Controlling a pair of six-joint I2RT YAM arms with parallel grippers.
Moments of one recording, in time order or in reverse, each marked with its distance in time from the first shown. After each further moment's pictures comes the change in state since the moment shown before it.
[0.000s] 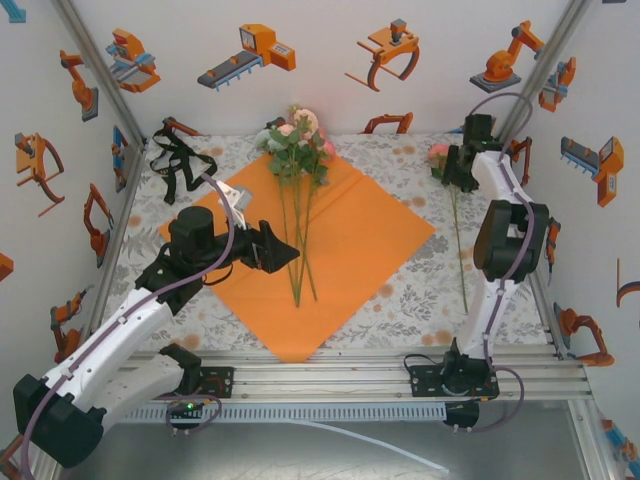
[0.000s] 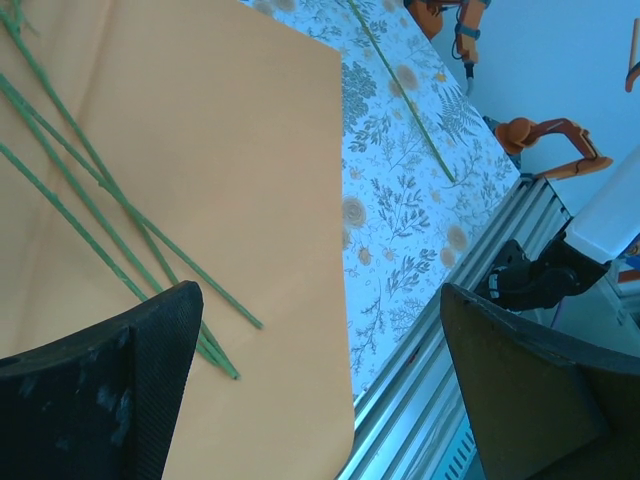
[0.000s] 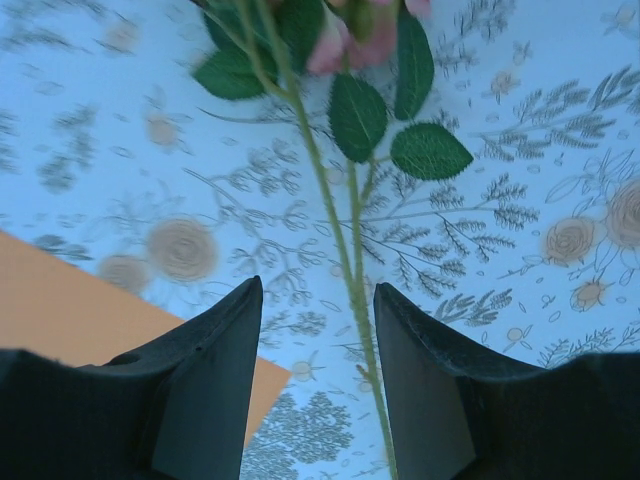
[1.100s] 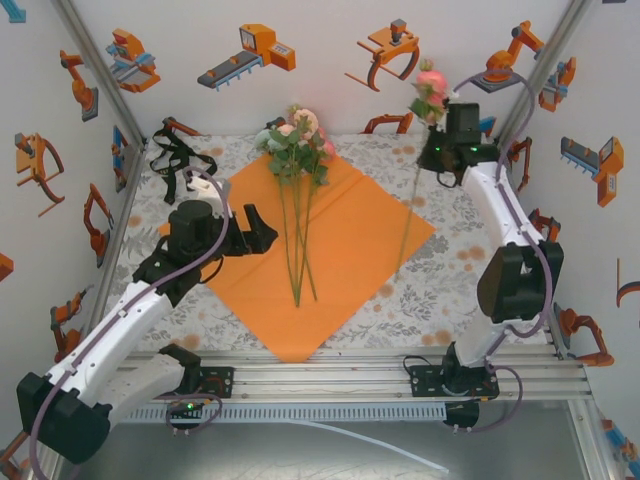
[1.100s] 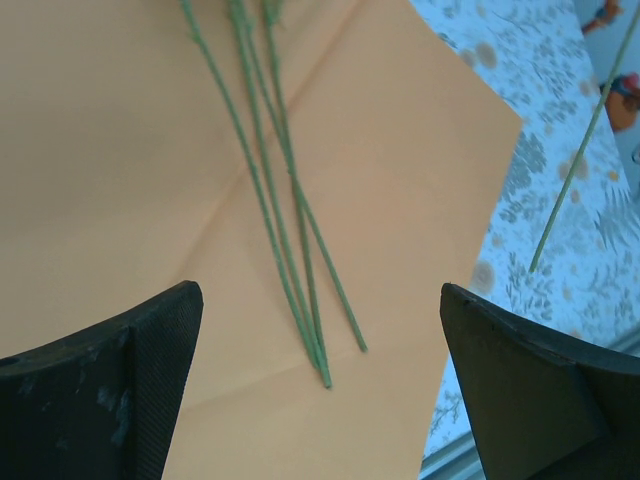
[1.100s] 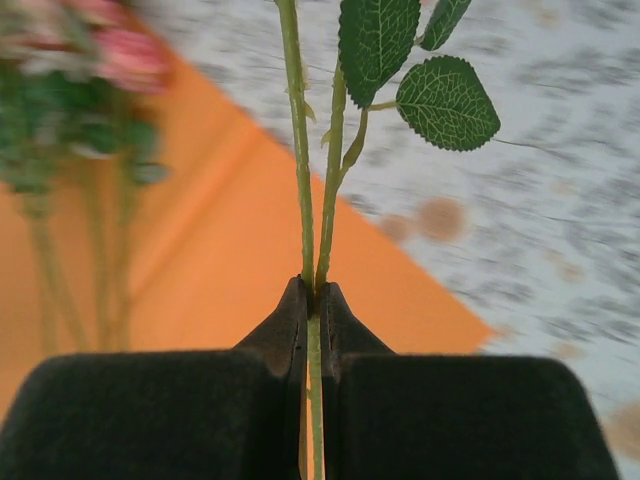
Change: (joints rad) left arm 0.082 0.041 0.050 -0.142 -0.349 -0.070; right arm 0.229 -0.382 -0.179 0.167 -0.154 0.217
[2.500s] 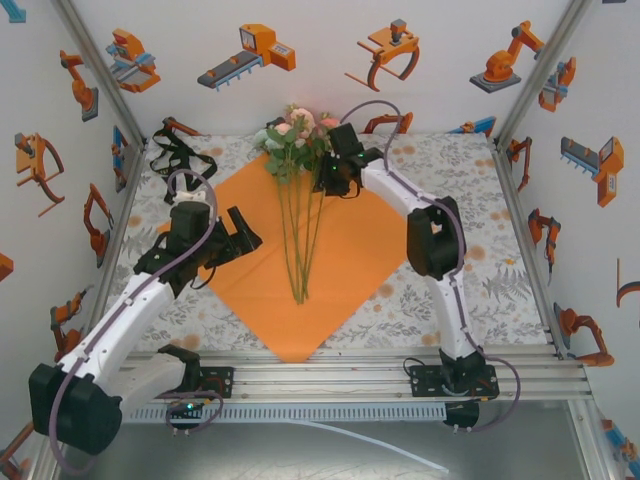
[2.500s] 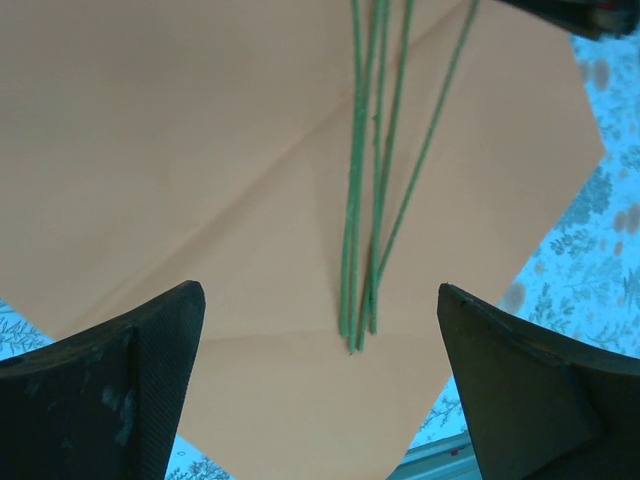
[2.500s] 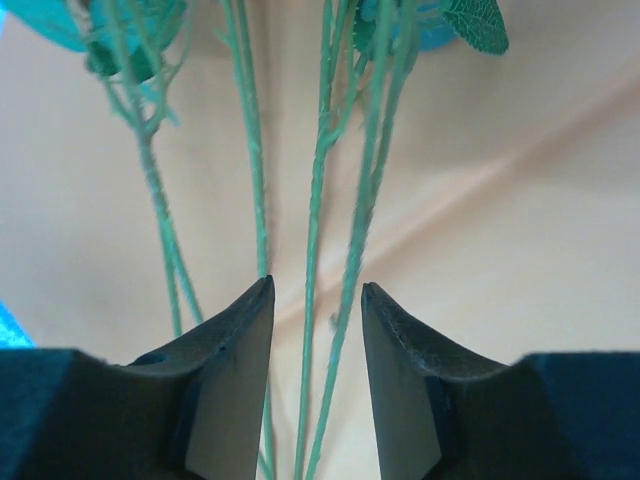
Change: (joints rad) left arm 0.109 0.073 -0.021 -0.152 -0.039 -0.176; right arm 0.356 0.547 0.385 -0.064 -0.047 0.246
